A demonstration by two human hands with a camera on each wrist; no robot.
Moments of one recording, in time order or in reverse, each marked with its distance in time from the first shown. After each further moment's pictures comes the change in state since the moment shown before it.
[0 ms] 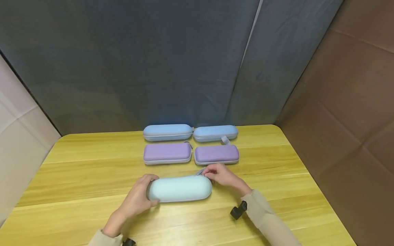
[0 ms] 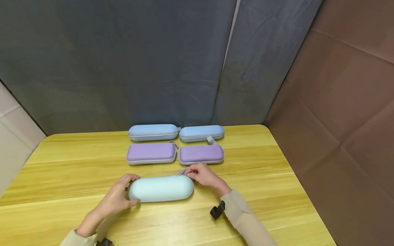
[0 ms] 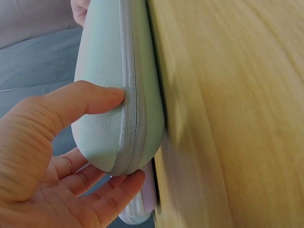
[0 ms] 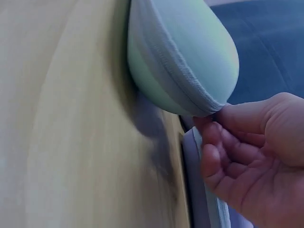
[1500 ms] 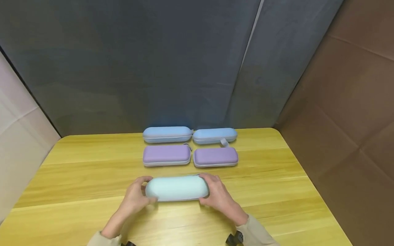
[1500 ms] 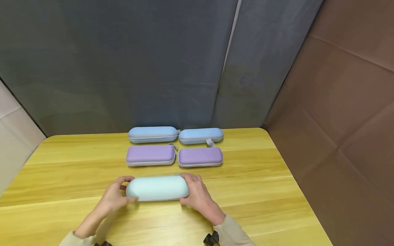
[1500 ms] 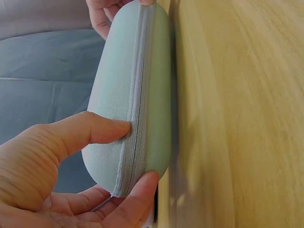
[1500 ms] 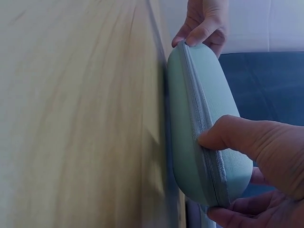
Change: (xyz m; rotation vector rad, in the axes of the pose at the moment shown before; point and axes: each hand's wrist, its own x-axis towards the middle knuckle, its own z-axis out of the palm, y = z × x) left_hand 0.002 0.013 -0.009 -0.224 -0.050 -0.459; right_hand -0.036 -0.041 0.047 -0.401 0.306 -0.007
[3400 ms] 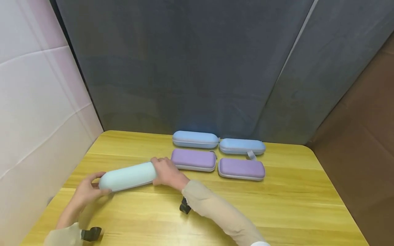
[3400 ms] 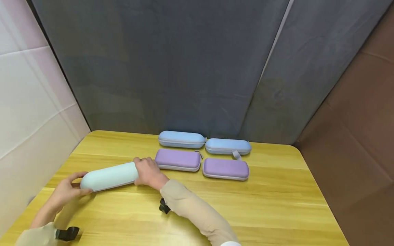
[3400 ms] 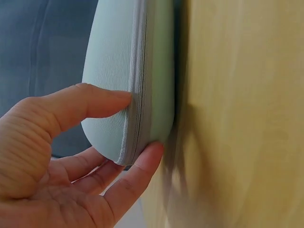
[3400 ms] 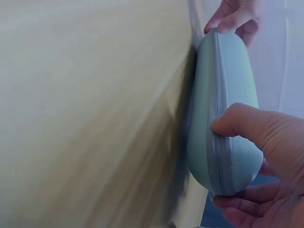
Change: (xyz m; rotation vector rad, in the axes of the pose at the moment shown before) left_hand -0.023 -0.104 -0.136 0.018 0.094 -0.201; right_hand 0.160 -0.104 0.101 -0.257 -0.295 -0.313
